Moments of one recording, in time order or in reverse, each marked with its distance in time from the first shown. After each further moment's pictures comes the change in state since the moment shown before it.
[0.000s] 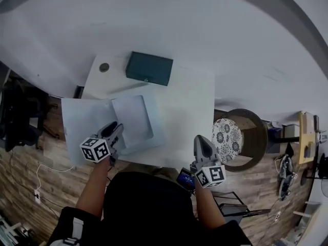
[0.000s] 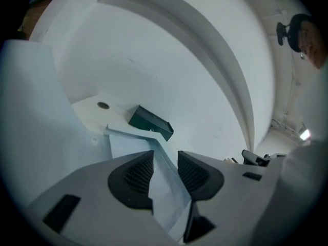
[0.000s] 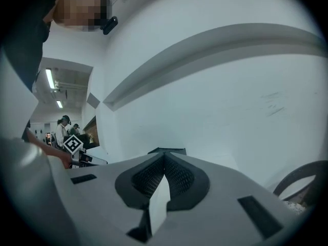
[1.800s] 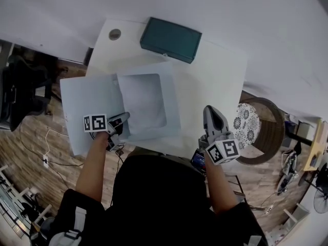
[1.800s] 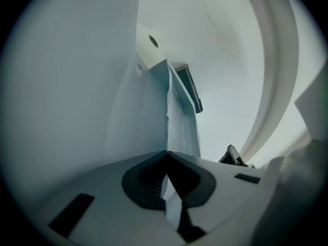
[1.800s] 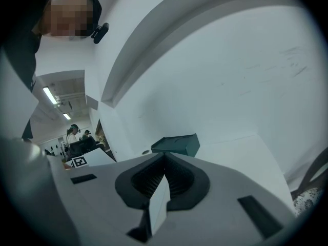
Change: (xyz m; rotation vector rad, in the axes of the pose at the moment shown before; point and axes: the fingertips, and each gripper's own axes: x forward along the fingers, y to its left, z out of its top) left arm 0.018 0.068 -0.099 -0.601 0.392 -0.036; right arm 0.122 -0.018 -0.036 0.150 0.141 0.155
